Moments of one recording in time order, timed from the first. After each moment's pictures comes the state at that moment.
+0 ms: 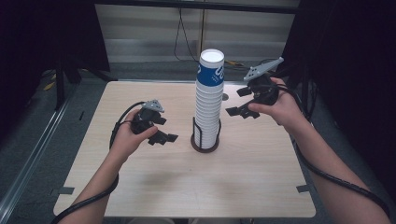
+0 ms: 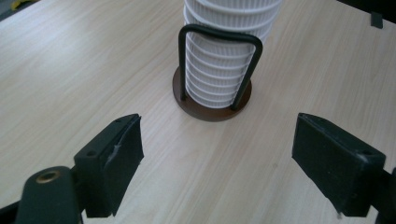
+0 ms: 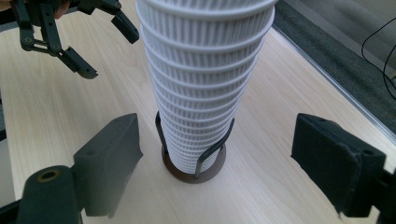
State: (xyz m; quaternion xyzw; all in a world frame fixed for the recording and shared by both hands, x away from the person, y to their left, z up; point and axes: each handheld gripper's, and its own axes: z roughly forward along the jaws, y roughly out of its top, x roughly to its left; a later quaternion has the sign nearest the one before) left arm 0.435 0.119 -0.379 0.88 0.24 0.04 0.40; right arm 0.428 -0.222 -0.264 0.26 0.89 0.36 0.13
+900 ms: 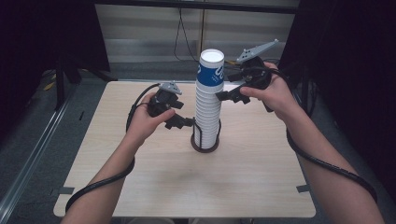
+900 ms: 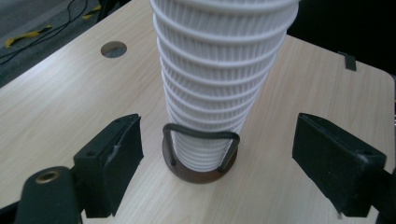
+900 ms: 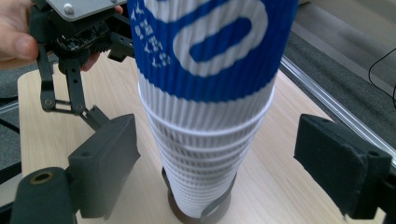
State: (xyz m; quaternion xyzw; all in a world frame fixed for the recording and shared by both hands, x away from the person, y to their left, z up) left arm 0.455 0.073 -0.335 0.87 0.21 0.04 0.44; right arm 0.448 -0.199 -0.236 0.26 0.87 0.40 0.13
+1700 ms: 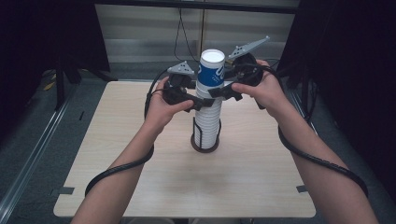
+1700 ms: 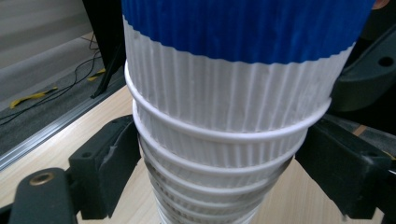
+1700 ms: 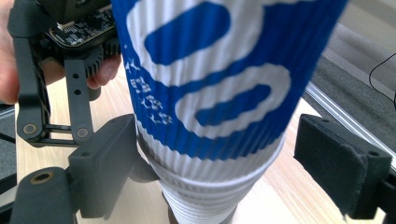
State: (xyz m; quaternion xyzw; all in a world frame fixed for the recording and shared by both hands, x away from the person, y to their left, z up) left arm 0.471 0.036 -0.301 0.82 0.19 0.07 0.54; right arm 0.457 -0.182 -0.236 0.26 0.87 0.41 0.13
